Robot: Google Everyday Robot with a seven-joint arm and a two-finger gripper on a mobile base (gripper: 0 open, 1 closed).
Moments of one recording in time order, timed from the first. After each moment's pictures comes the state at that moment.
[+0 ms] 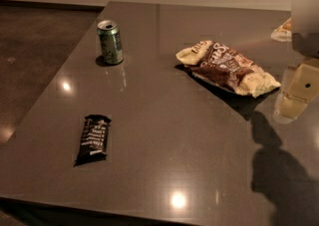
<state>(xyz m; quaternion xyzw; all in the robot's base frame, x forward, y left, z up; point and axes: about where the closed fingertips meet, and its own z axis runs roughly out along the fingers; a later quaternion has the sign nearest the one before) 0.438 -0.217 0.976 -0.60 0.78 -0.03 0.16</state>
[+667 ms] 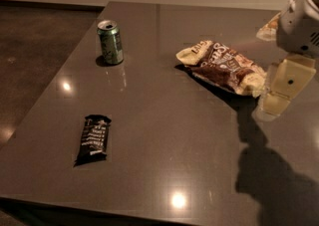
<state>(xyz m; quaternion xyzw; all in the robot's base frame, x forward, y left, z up) 0.440 -0.189 0.979 -0.61 0.78 -0.01 0.17</state>
